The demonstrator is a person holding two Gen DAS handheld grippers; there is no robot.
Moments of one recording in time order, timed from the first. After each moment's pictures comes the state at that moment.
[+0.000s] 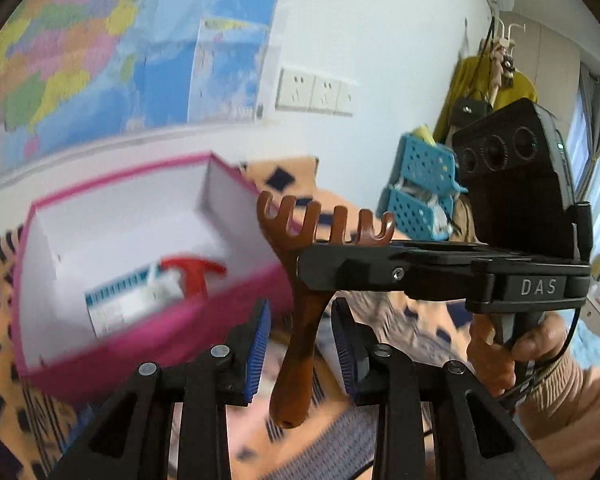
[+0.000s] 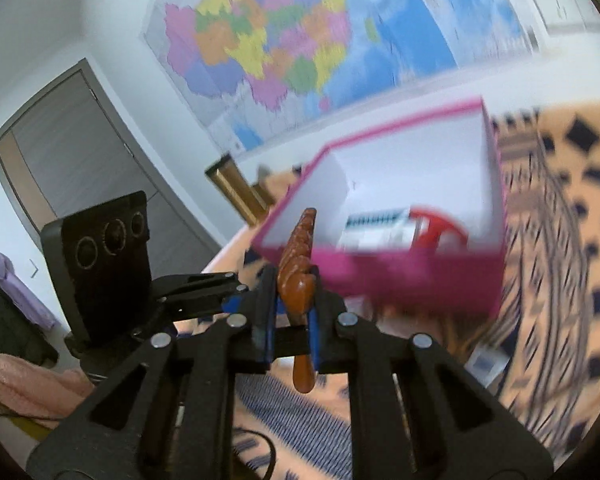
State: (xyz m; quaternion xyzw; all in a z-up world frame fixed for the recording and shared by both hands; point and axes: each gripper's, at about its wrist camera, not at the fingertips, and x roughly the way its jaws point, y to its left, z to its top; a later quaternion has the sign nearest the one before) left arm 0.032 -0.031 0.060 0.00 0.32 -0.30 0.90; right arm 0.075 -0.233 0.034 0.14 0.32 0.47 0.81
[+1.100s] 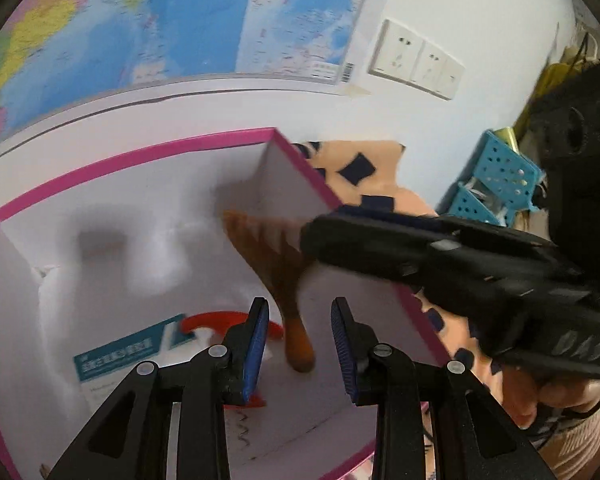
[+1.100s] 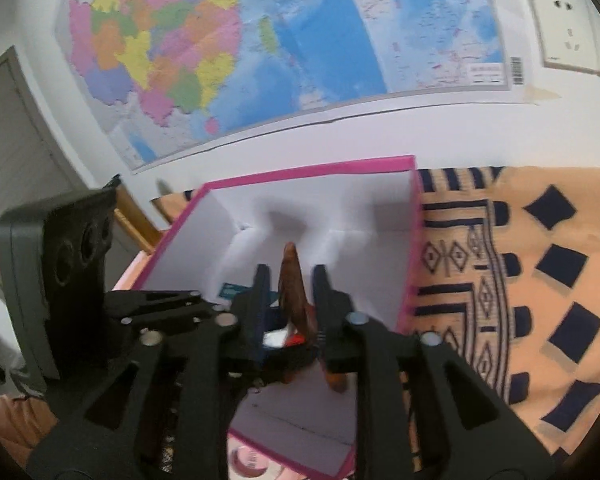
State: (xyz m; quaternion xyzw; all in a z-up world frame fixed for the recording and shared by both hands) left arm 0.193 -0.062 0.020 -0.03 0.43 -0.21 0.88; right arm 0.226 -0.219 0.025 0.08 0.38 0.36 0.85
